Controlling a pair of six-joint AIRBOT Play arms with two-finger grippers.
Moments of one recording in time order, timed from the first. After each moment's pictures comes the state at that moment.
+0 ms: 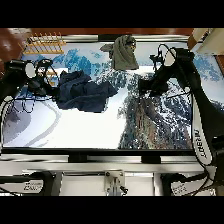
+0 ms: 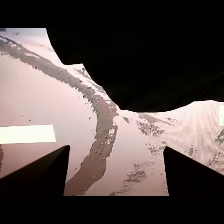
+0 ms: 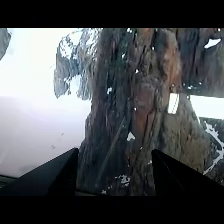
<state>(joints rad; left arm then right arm) -0.12 -1.50 1.50 1.68 -1.34 -1.52 0.21 -1.64 1.74 -1.36 1.52 1.73</state>
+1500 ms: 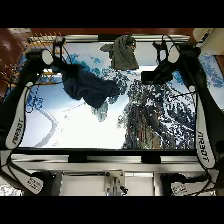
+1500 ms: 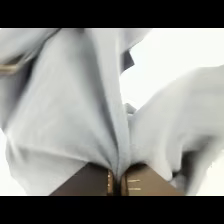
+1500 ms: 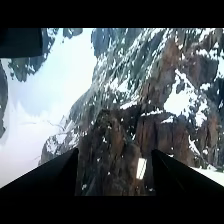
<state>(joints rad) -0.22 -1.76 1.93 1.44 -1.07 -1.57 0.21 -1.60 1.80 -1.46 1.35 1.63</state>
